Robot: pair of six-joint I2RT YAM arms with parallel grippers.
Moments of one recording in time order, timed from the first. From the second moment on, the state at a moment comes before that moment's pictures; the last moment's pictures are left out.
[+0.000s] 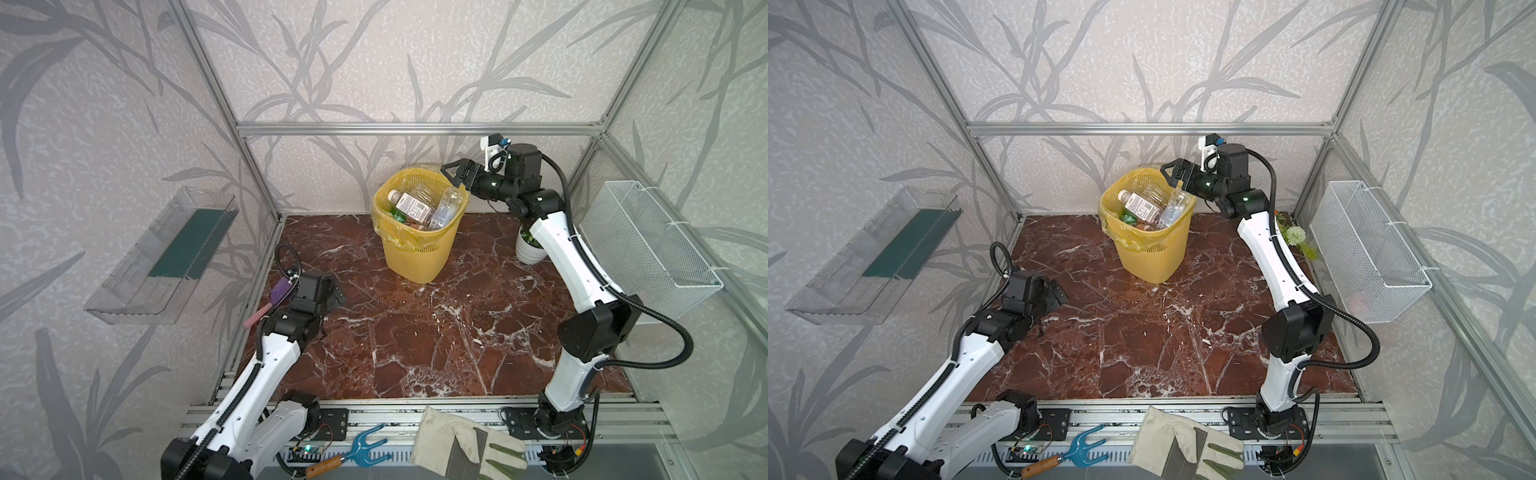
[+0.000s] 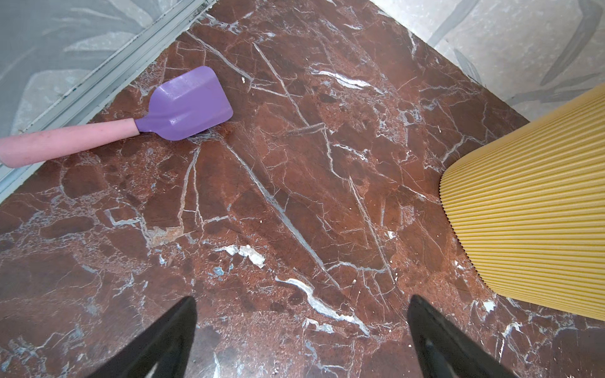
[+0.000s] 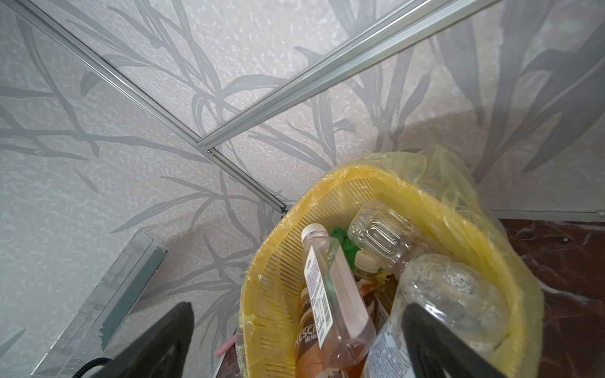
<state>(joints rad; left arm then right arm) -0.23 0.94 0.76 -0.65 -0.33 -0.74 0.31 1.82 2.04 -0.46 -0.44 0.59</state>
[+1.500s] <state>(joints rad) -0.17 1.03 0.71 -0.35 -0.78 -0.41 0.18 1.23 0.31 0.59 0.11 -0.01</state>
